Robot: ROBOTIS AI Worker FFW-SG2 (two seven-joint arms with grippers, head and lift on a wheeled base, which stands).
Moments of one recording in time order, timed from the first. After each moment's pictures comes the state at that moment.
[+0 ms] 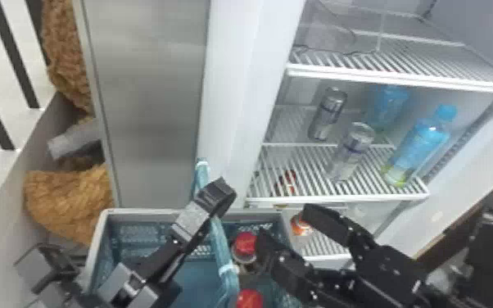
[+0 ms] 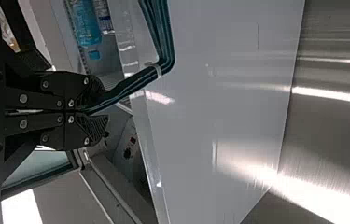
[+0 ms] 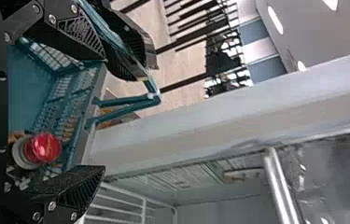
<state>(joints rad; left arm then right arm) 0.50 0.05 -0.20 -2.11 1.46 0.56 -0.48 0.82 -0.14 -0.25 -2.88 -0.48 0.81 0.40</state>
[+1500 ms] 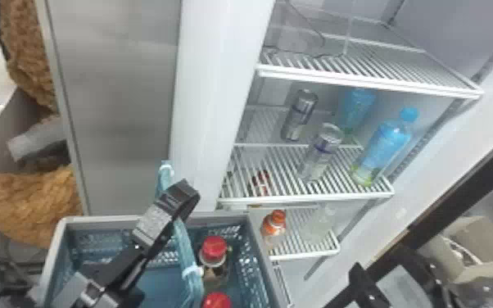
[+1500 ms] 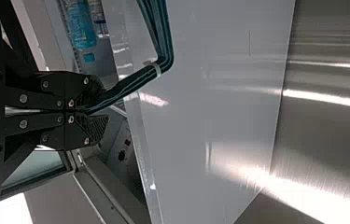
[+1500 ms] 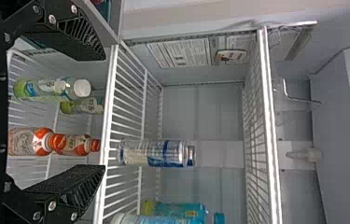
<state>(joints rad) 0.51 0.06 -0.19 -2.11 1.47 0.54 -0.48 1.11 0.00 -0.50 -2.42 -0.41 -0.09 0.54</state>
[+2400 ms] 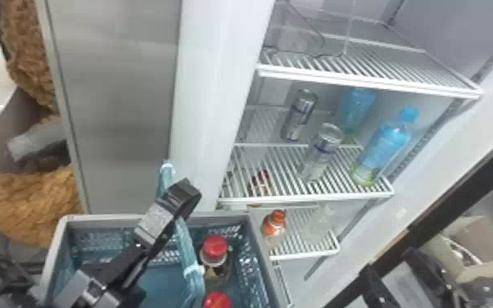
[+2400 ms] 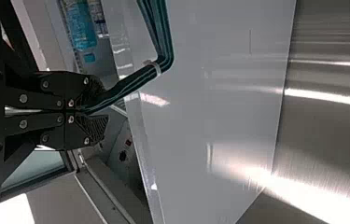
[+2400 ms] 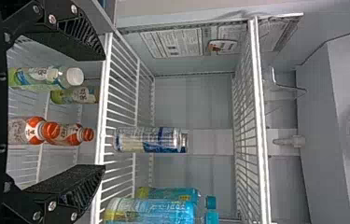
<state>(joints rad) 0.50 0.06 -0.19 -2.11 1.47 0.54 -0.48 1.10 0.00 -0.50 -2.35 -0.44 -0.18 0.55</state>
